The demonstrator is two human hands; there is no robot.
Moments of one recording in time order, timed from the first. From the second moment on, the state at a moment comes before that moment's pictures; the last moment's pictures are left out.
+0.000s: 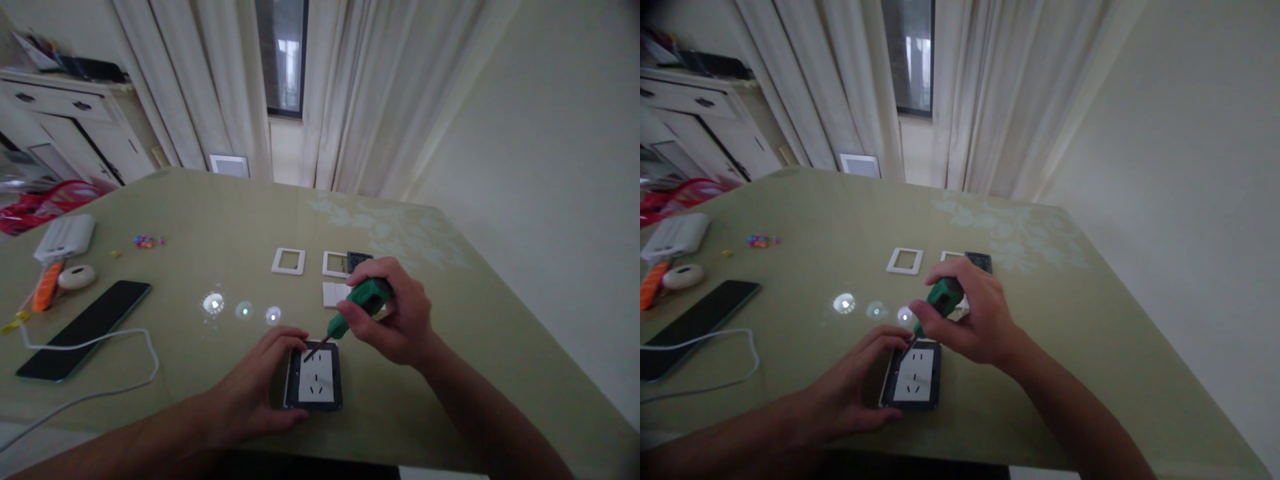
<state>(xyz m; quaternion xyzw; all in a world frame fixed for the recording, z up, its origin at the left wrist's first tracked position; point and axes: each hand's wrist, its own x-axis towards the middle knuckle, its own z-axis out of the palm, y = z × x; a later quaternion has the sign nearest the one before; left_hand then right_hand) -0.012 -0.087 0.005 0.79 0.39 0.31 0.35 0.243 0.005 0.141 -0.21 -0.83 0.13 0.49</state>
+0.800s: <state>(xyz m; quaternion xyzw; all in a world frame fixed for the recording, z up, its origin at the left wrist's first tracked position) -0.019 -0.074 0.033 0.79 0.39 0.27 0.39 0.248 0.004 0.146 -0.22 -0.82 0.13 0.52</state>
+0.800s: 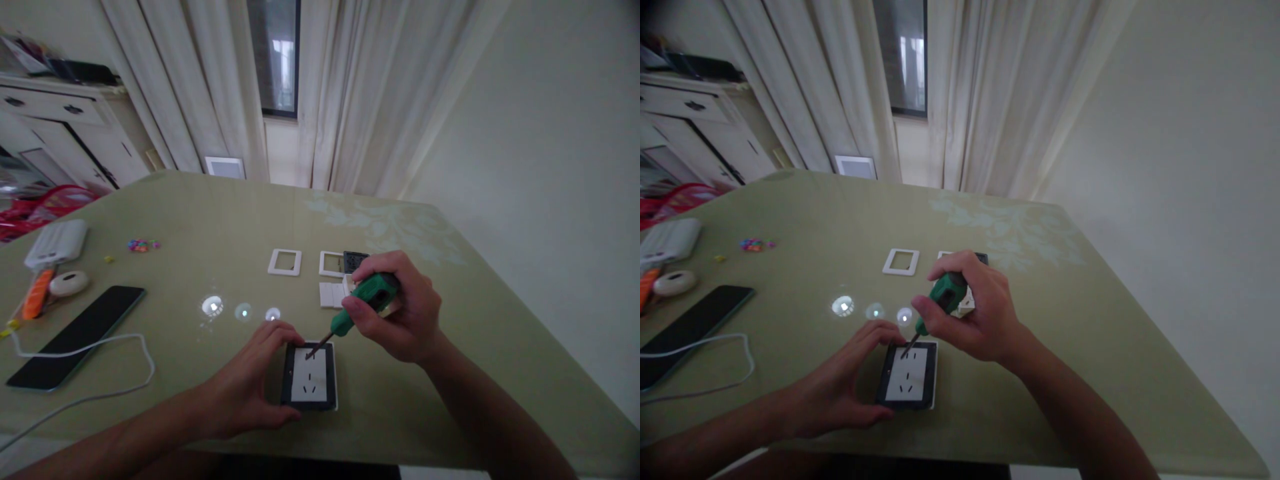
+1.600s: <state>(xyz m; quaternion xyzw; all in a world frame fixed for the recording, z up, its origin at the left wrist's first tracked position) -0.017 -0.077 0.019 0.77 0.37 0.28 0.44 0.241 0.003 0.136 -0.20 -0.84 0.15 0.48</state>
